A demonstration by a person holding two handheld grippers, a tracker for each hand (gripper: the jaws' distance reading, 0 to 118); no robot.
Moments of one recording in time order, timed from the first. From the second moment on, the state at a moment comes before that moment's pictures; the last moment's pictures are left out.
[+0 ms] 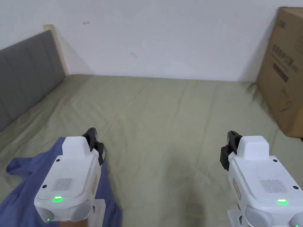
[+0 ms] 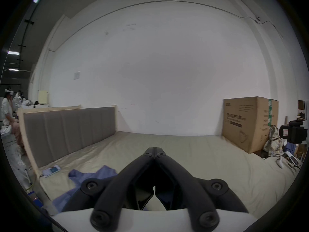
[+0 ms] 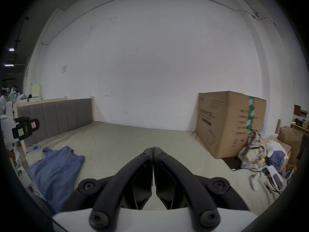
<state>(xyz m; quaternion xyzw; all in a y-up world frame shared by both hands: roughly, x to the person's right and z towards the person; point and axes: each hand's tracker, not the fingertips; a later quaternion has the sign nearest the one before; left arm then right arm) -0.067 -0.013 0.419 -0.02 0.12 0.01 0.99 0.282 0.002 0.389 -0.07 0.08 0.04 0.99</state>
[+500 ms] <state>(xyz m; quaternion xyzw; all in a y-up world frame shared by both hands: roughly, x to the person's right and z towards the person) -0.228 -0.008 0.568 -0.04 0.33 -0.02 0.94 0.092 0.009 0.413 -0.05 0.30 0.03 0.95</state>
